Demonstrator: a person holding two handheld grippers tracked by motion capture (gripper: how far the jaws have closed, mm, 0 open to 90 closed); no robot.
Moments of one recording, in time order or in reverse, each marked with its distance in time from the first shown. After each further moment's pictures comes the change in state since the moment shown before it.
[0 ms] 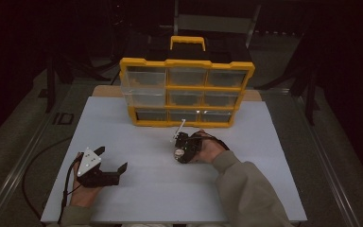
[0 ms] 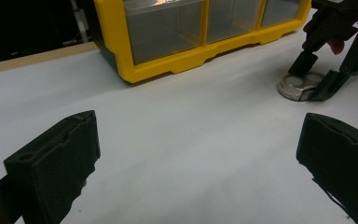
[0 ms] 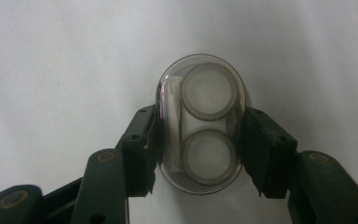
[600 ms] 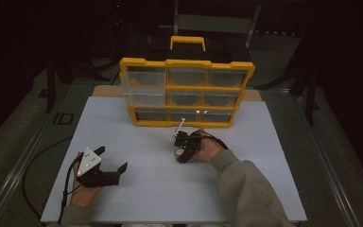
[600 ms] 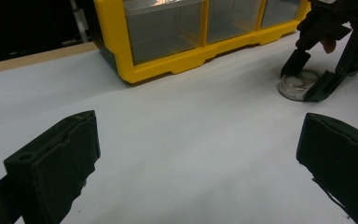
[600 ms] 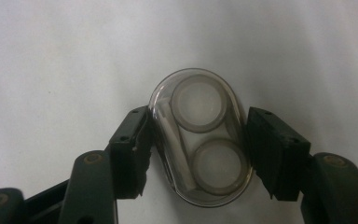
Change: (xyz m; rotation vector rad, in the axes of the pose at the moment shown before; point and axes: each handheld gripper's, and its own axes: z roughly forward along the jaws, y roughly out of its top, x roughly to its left) left arm 0.000 0.000 0.000 0.000 -0.002 -0.002; right arm -0.005 0.002 0.002 -0.001 -0.010 -0.019
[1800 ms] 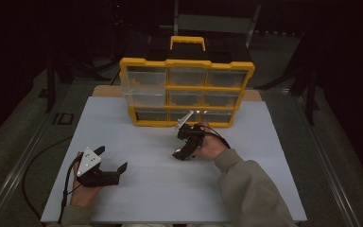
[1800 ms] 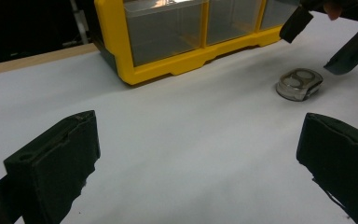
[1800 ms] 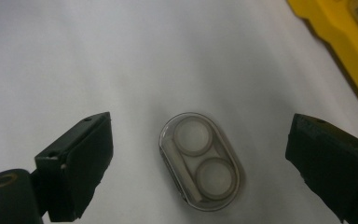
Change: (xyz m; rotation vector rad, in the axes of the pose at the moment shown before) left arm 0.000 0.000 0.000 -0.005 0.001 -0.001; right arm 0.002 0.002 -0.031 -0.203 -0.003 0.107
